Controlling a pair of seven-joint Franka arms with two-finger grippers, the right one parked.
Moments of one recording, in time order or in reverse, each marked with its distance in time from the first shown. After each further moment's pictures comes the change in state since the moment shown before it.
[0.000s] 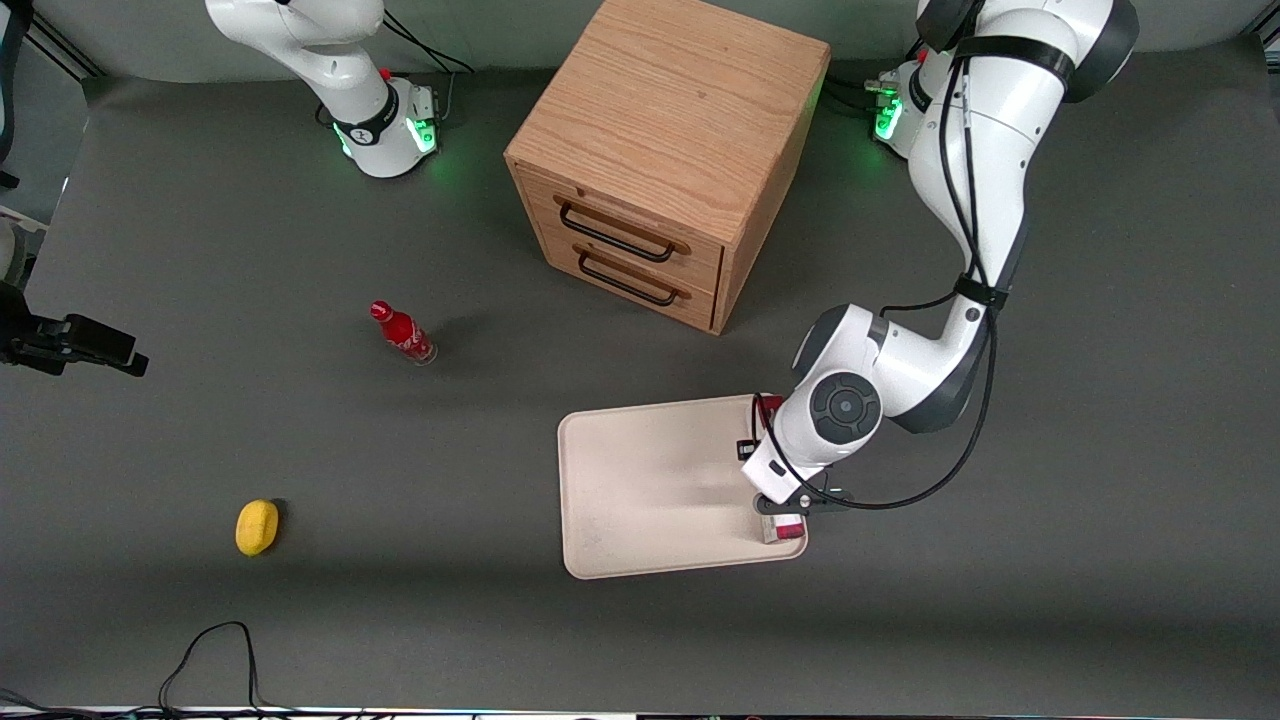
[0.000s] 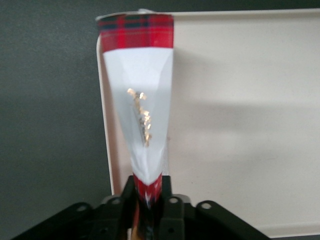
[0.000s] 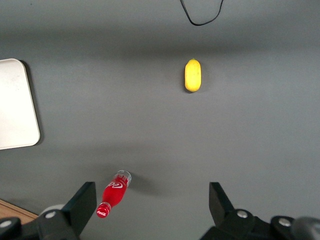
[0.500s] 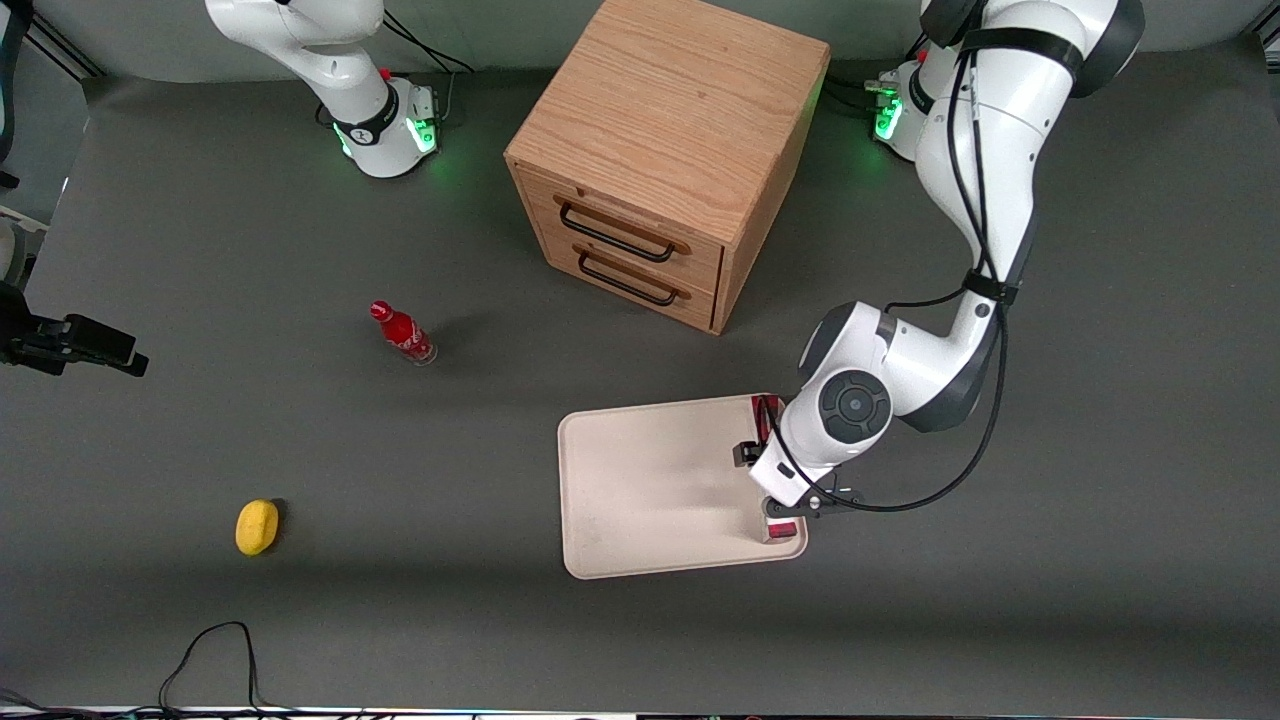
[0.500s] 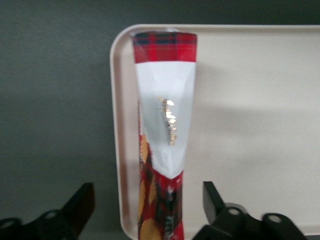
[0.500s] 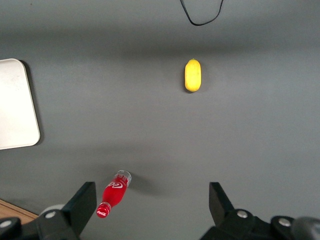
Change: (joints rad) arm 0.016 -0.035 0.004 0.002 0.002 -0.043 -0.005
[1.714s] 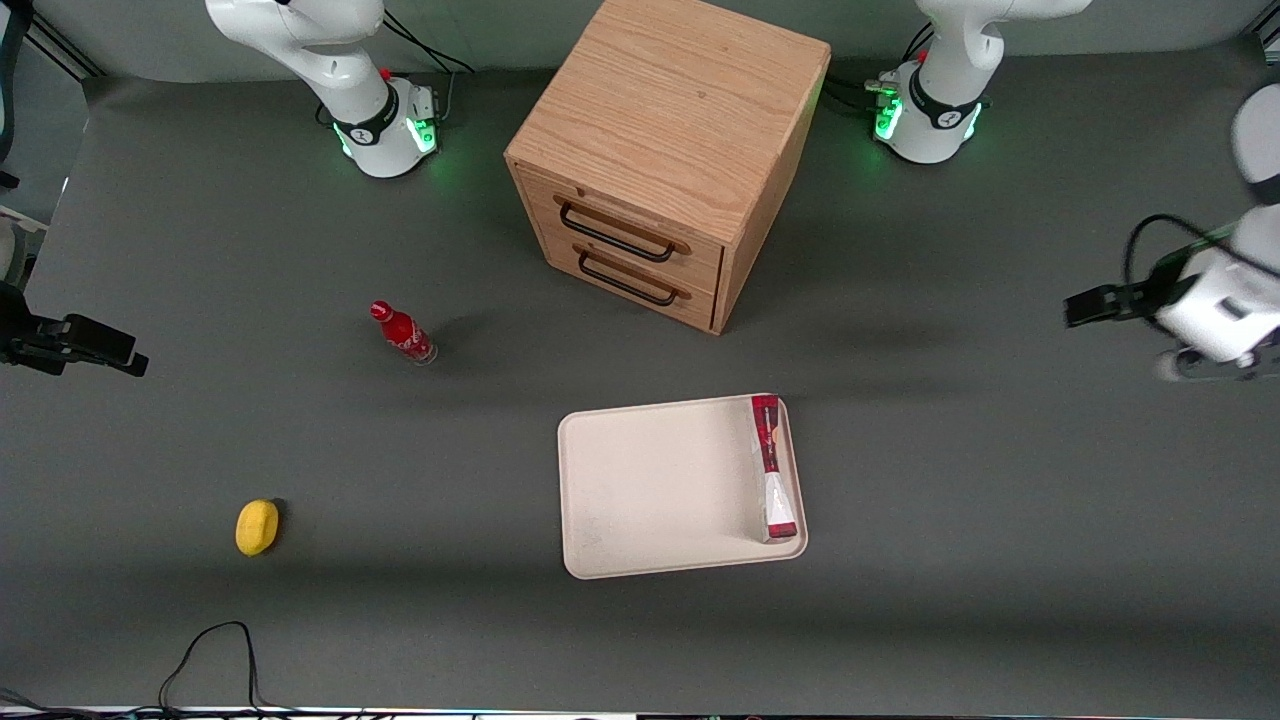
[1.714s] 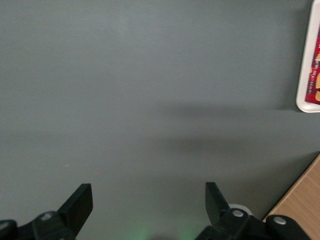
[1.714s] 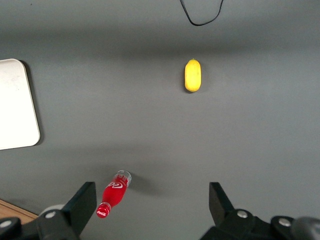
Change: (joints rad) arm 0.272 -0.712 0.273 -0.388 -0.019 -0.444 0.555
